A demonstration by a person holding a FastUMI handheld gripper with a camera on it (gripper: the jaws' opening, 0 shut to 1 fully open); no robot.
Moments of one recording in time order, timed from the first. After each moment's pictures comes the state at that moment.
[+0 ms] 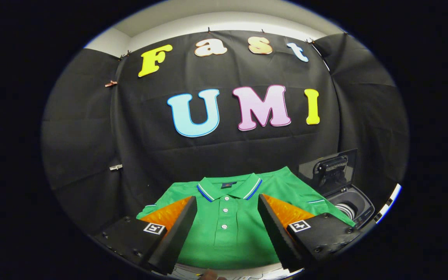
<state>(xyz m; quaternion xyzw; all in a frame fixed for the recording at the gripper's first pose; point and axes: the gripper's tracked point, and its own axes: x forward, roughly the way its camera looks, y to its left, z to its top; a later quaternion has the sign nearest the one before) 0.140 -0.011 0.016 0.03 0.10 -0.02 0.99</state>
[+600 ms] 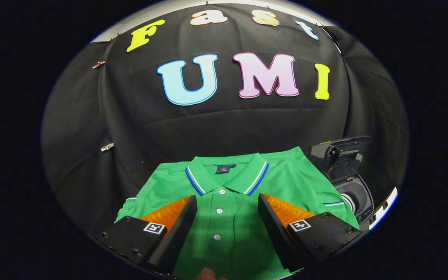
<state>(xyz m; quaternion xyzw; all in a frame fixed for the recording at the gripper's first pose) 0.194 -0.019 -0.035 0.01 0.24 -0.02 0.97</state>
